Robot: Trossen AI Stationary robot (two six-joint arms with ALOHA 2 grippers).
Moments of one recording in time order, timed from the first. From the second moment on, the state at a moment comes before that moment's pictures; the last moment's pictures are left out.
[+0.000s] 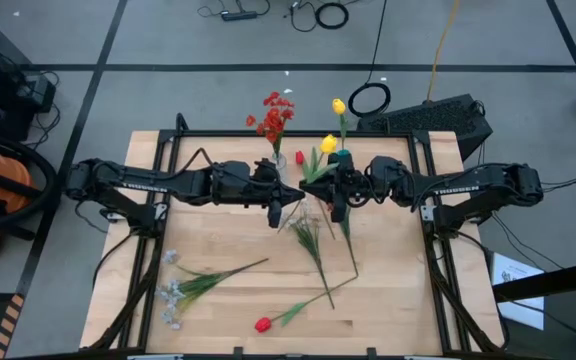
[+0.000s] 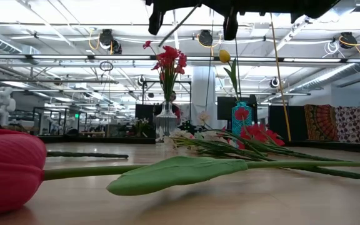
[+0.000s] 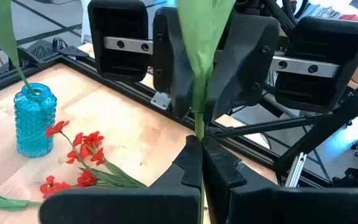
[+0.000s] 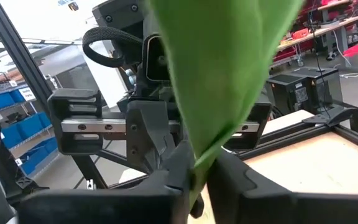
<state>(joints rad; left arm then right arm) 0.00 1.44 1.12 0.09 -0.06 -0.47 -0.08 1.30 0.81 0.57 -0.08 0.40</state>
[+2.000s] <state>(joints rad) 0.00 1.30 1.00 -0.46 -0.21 -0.49 -0.50 0.90 0.81 -0.13 0.28 0.25</state>
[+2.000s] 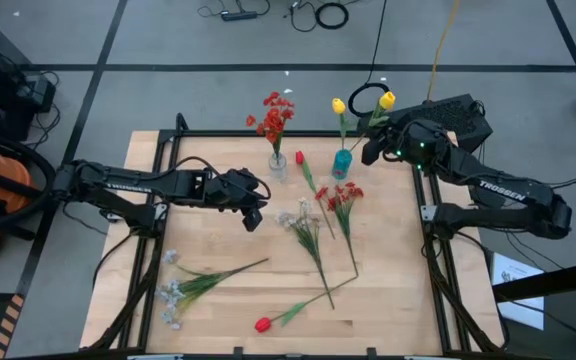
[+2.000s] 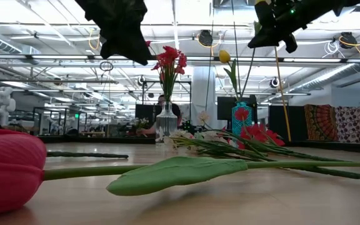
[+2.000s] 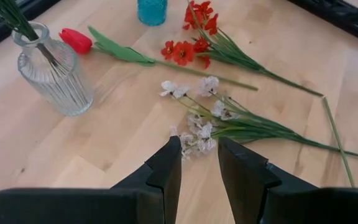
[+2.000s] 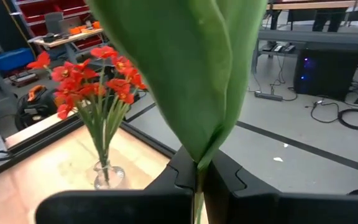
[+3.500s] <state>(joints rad) 0.00 1.30 1.00 -0.46 -0.21 -0.50 -0.57 1.00 0.81 -0.08 0.29 0.22</state>
